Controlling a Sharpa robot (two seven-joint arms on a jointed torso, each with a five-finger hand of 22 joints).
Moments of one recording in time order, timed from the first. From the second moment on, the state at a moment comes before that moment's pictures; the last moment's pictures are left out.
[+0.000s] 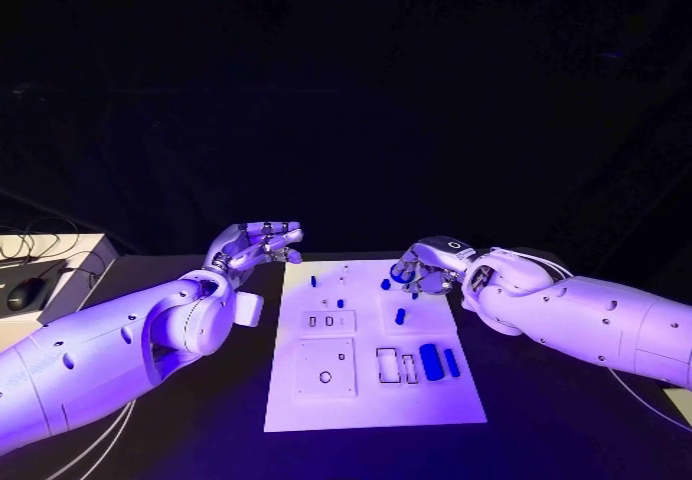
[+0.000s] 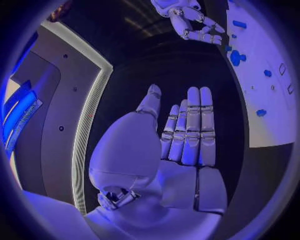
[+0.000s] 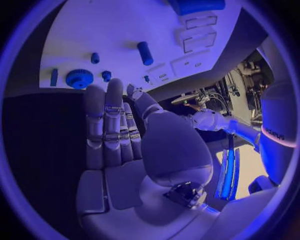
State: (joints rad) left arm 1.05 -0.81 0.12 1.44 -0.18 -0.34 0.40; left_hand 1.38 -0.01 -0.06 -0.05 0.05 1.02 0.16 0.07 0.06 1.16 0.11 0.07 0.06 1.26 0.04 0.42 0.30 0.11 1.06 0.05 0.58 0.27; right arm 1.23 -0.67 -0.14 1.19 -1.53 -0.40 0.15; right_hand 1.27 -0.06 0.17 -0.27 0.32 1.11 0.13 0.07 0.07 1.22 0.07 0.05 0.06 1.47 -0.03 0.54 0.36 0.14 1.24 -0.03 1.05 0.68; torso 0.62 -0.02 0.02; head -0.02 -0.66
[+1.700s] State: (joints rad) left arm 1.05 -0.85 0.12 1.51 -0.21 -0.32 0.39; left_hand 1.37 -0.01 -0.06 -0.07 0.05 1.02 0.16 0.07 0.06 1.16 0.11 0.07 0.06 1.21 0.04 0.49 0.34 0.13 1.01 0.05 0.78 0.35; right arm 1.26 -0.64 -0.13 1.18 -1.75 -0.36 -0.06; right_hand 1.29 -0.15 0.28 -0.12 0.36 1.13 0.14 0.07 0.07 1.15 0.09 0.06 0.06 1.42 -0.02 1.02 0.64 0.15 1.42 -0.03 0.96 1.01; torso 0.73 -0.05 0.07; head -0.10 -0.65
